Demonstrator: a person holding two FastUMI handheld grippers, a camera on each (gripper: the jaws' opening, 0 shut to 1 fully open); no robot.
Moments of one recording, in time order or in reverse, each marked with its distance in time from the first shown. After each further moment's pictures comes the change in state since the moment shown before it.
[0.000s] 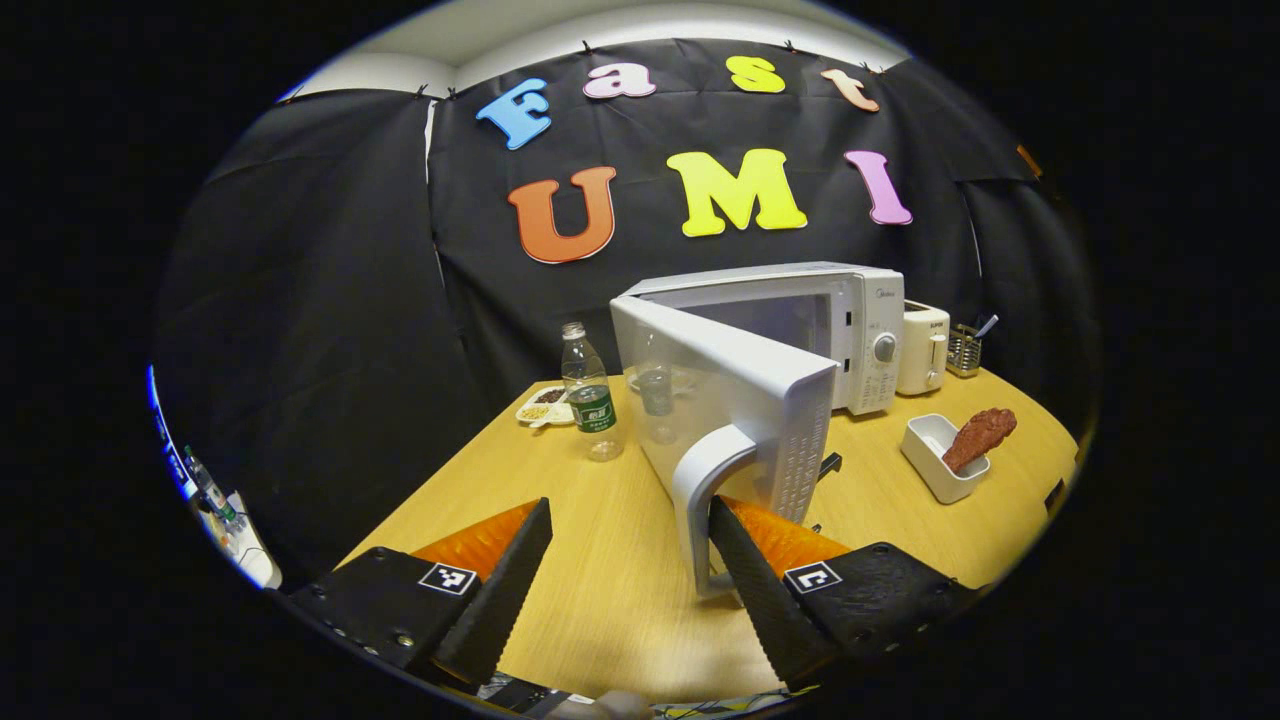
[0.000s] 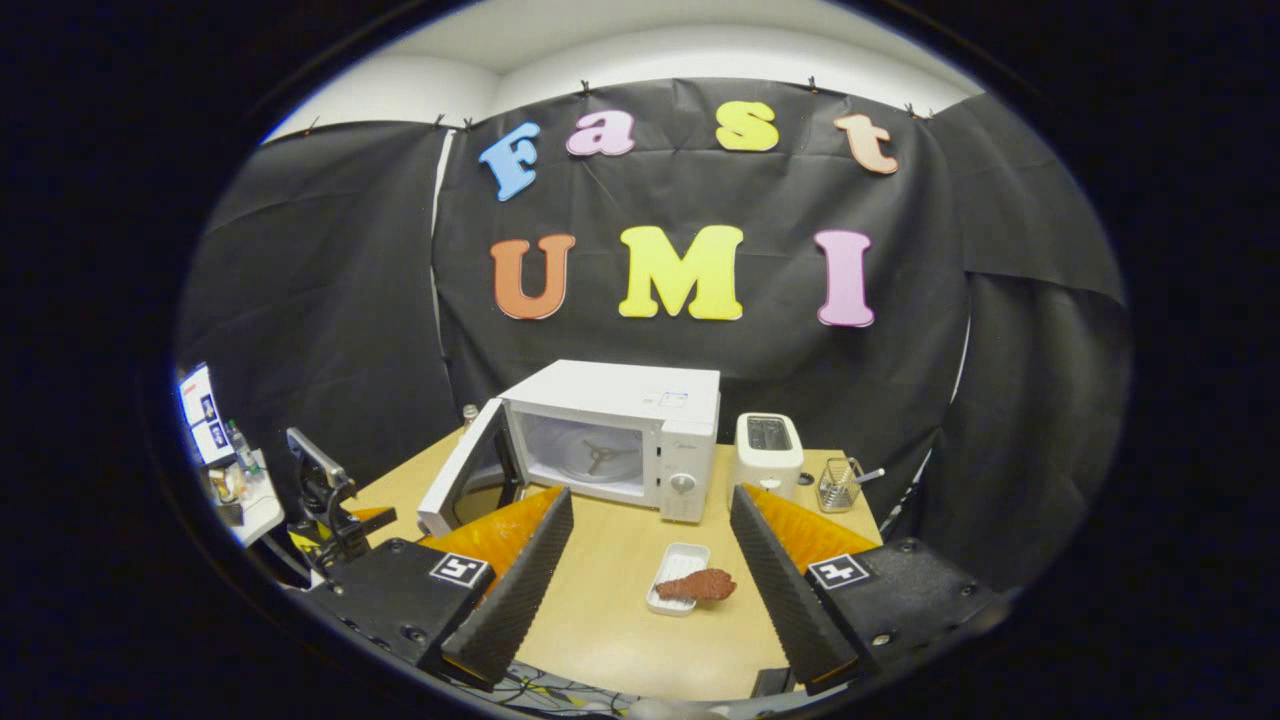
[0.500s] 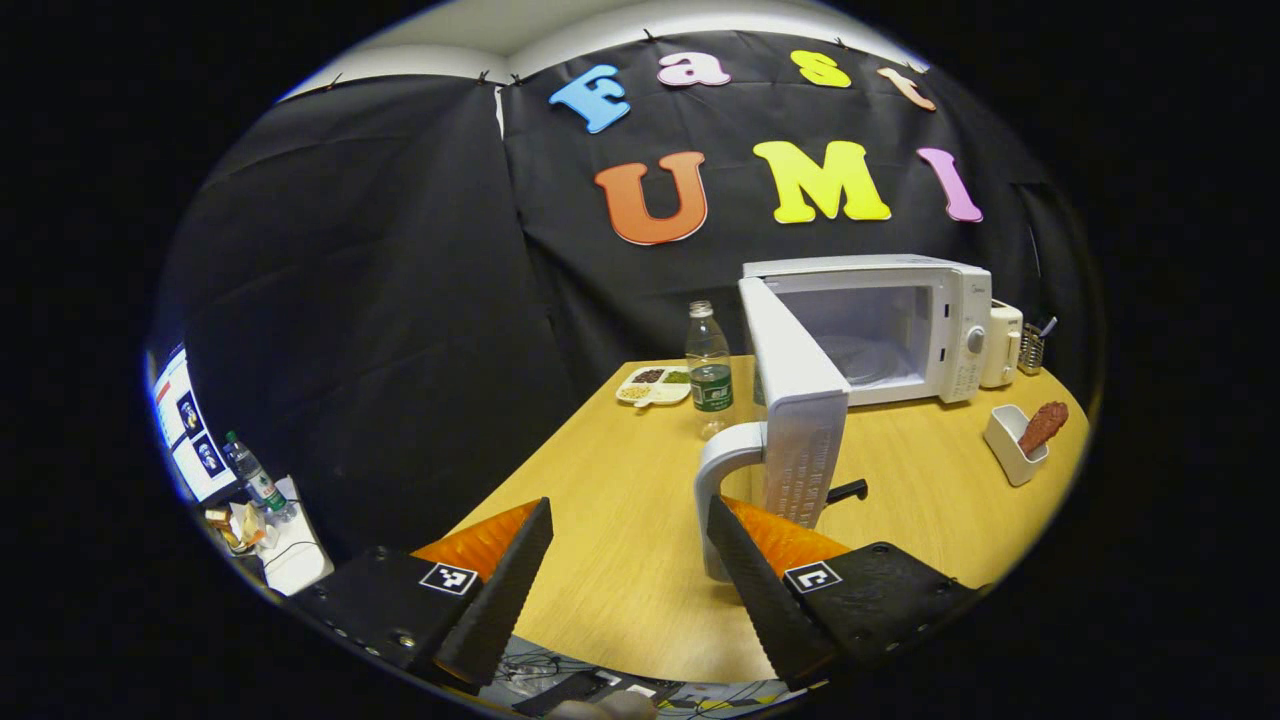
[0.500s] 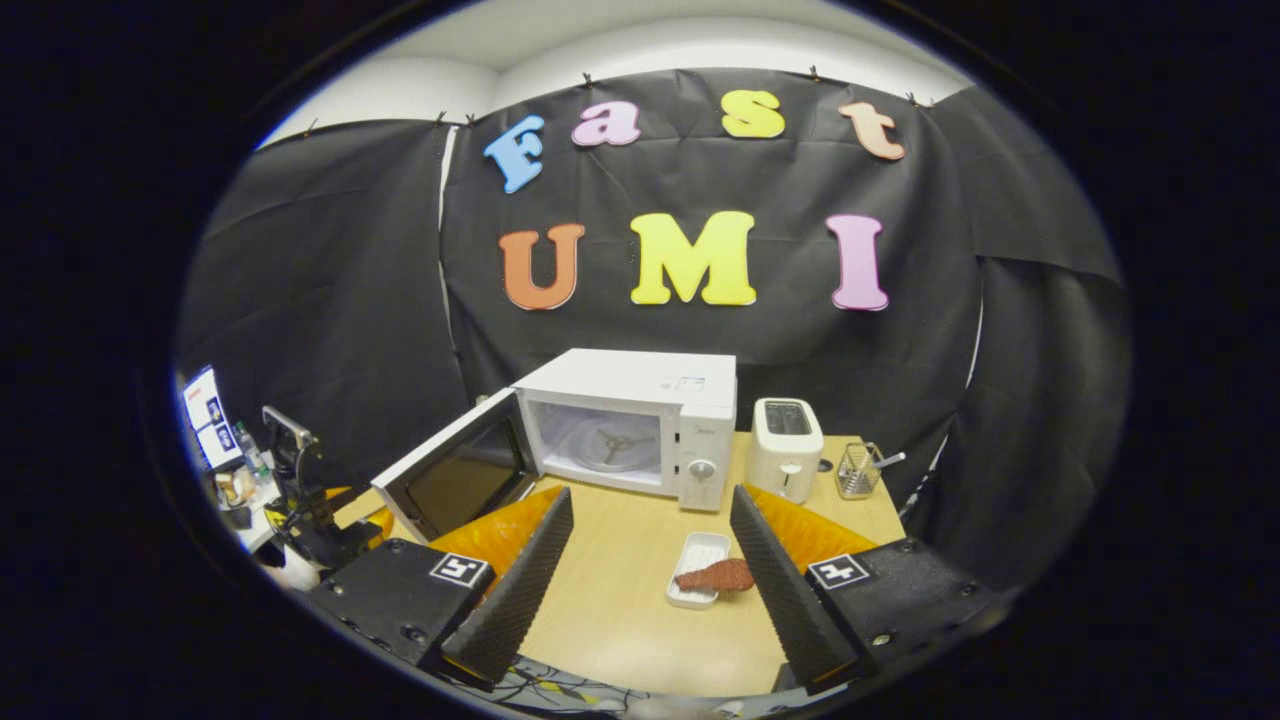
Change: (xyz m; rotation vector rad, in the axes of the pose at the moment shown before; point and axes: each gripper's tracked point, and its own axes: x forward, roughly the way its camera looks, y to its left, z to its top) left arm -0.012 0.113 -0.019 -0.051 0.055 0.195; right arm 0.008 0.014 -0.017 0.013 0.024 0.031
